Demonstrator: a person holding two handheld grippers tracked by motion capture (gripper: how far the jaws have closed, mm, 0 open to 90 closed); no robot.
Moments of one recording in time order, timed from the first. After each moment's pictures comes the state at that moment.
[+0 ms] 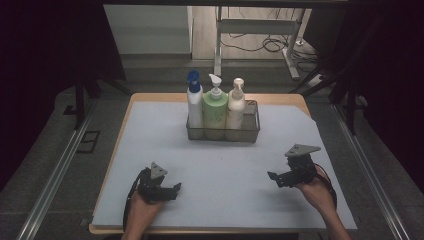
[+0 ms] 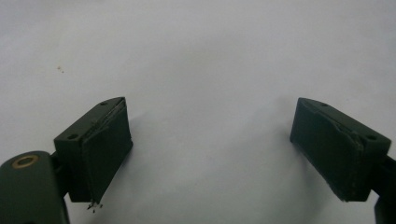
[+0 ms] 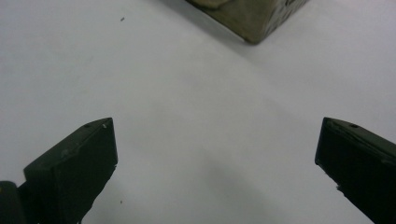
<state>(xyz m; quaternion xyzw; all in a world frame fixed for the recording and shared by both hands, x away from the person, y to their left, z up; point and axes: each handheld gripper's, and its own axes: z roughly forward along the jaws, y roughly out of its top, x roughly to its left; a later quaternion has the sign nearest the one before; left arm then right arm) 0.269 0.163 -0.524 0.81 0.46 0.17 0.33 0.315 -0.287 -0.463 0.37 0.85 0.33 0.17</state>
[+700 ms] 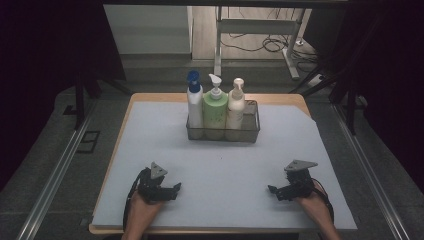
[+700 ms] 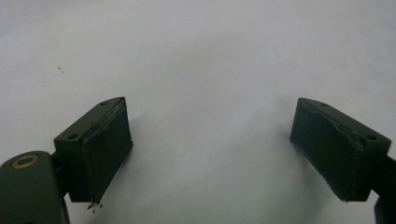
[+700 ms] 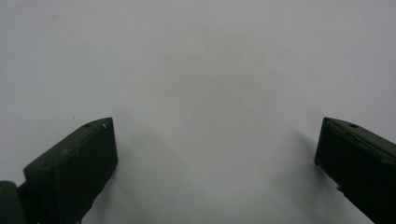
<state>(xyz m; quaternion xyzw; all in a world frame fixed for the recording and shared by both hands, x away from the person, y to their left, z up) 0.269 0.163 -0.524 0.81 0.46 0.17 0.33 0.300 -0.300 -0.519 0.39 0.85 0.33 0.15</state>
